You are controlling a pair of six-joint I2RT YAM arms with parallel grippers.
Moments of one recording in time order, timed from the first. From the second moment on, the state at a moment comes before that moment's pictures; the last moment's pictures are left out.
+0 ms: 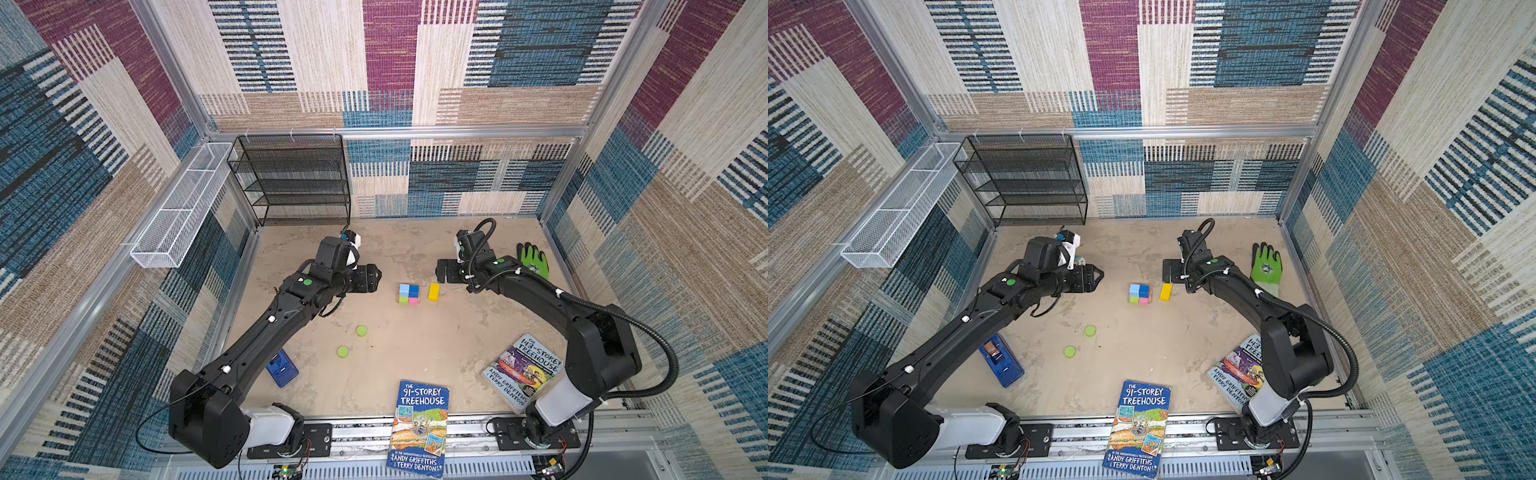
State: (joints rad) left arm -0.46 1.32 1.16 -0.53 0.13 -0.39; right arm 0.40 1.66 1.24 -0.48 0.06 0.35
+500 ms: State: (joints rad) left arm -0.42 1.31 1.09 -0.46 0.12 -0.39; right arm 0.40 1.93 1.40 -0.49 0.03 0.33
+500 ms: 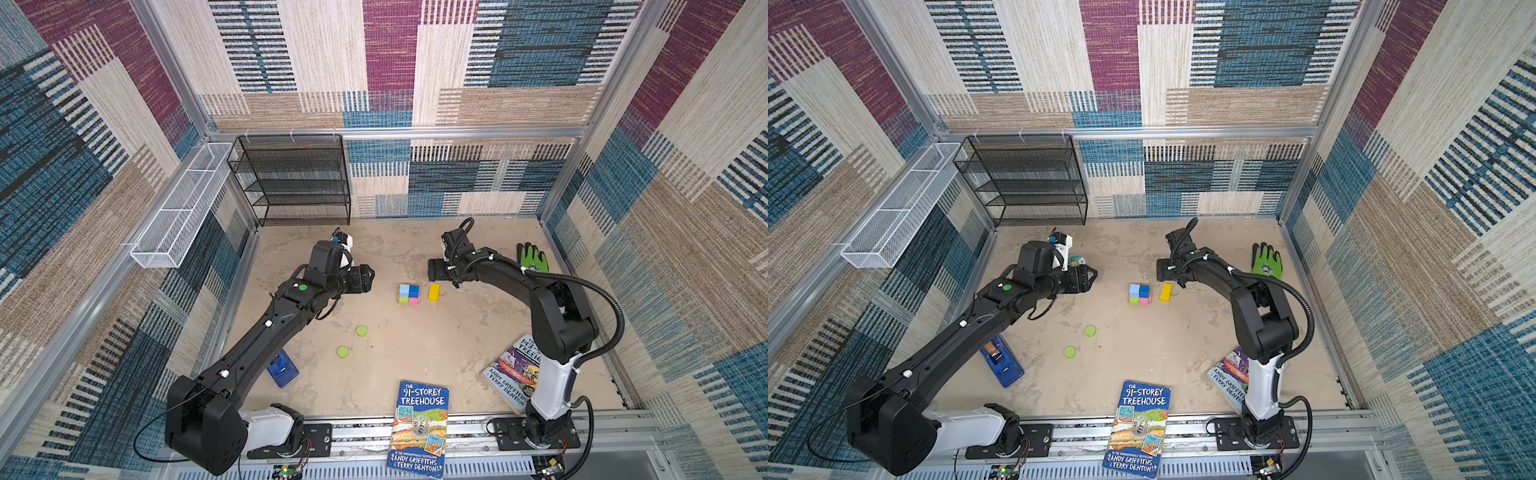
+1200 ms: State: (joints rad) left arm -0.41 1.40 1.10 -0.41 0.20 -0.43; right arm 0.43 2.05 1.44 -0.54 0.11 0.30
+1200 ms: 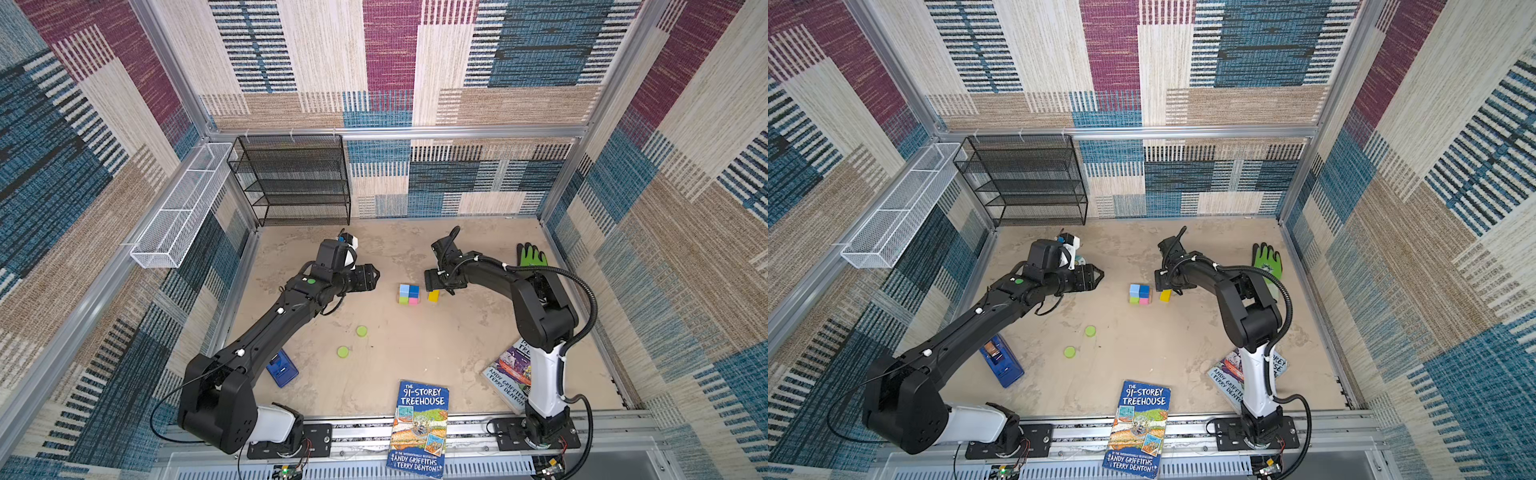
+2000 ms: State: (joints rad) left arm -0.40 1.42 1.10 -0.40 0.24 -0.44; right arm 0.43 1.97 1.33 -0.55 0.19 0.31
